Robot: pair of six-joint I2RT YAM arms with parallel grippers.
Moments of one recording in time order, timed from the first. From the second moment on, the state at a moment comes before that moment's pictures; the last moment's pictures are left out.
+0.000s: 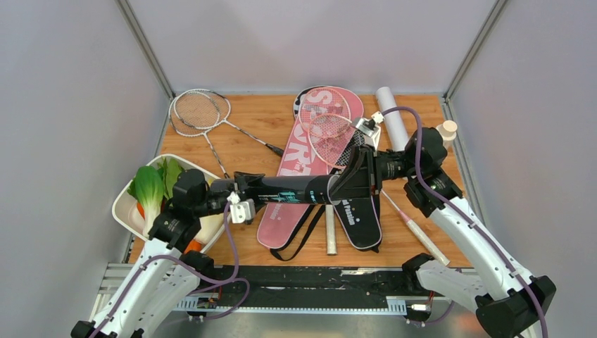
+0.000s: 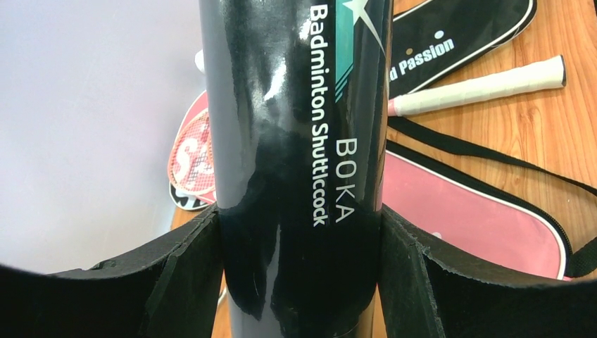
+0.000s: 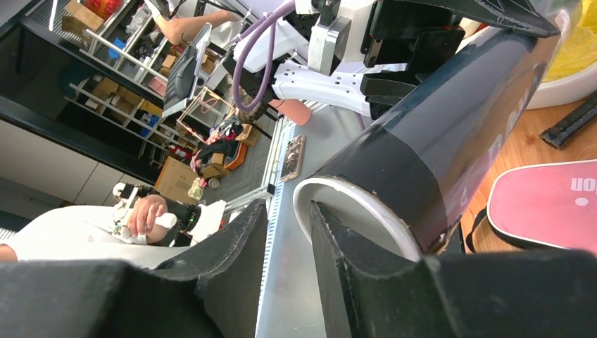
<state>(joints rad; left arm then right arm) -0.40 0.60 0.62 -0.31 0.83 0.91 0.48 0.99 0.98 0.10 -1.26 0.88</state>
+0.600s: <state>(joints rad) -0.40 0.65 0.63 -0.31 0.84 0.95 0.55 1.07 0.99 0.22 -1.29 0.98</state>
